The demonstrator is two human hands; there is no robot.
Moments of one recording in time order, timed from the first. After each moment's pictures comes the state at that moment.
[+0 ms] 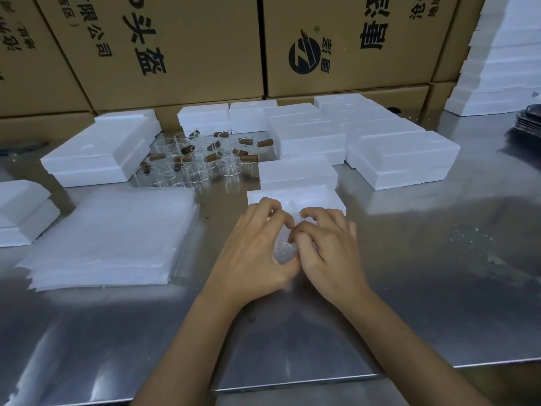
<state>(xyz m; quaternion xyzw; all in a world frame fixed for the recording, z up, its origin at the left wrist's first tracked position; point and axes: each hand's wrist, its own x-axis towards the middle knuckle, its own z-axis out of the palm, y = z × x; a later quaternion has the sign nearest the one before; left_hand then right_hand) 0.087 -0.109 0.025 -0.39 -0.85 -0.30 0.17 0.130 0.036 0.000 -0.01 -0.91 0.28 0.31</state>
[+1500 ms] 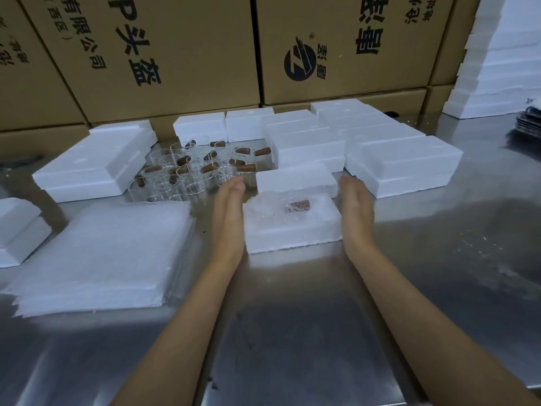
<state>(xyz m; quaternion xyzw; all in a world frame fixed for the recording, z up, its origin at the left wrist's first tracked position) 0.007 -0.093 0.023 -0.11 -0.70 -0.70 0.07 0.052 0.097 0.010 -0.19 -0.66 0.65 0.33</state>
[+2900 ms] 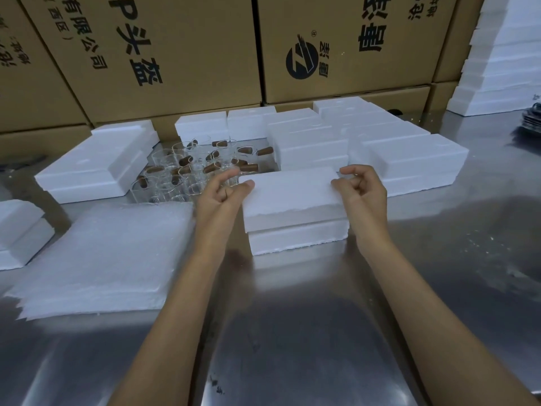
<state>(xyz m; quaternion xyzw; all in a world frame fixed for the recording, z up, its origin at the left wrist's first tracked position) -0.003 -0.112 0.045 -0.13 -0.68 -0.73 0.03 0.056 0.101 0.031 -0.14 -0.65 0.66 0.35</state>
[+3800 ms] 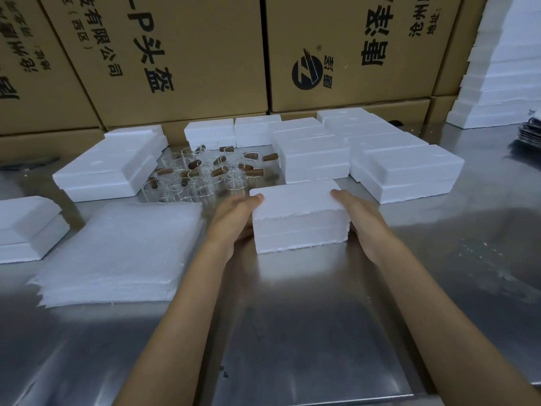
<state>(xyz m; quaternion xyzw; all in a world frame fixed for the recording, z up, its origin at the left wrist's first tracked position) -0.009 -0.111 0.040 -0.01 -0.72 -0.69 -0.10 0.065 0.109 0.029 -0.22 -0.67 0.70 0.12</state>
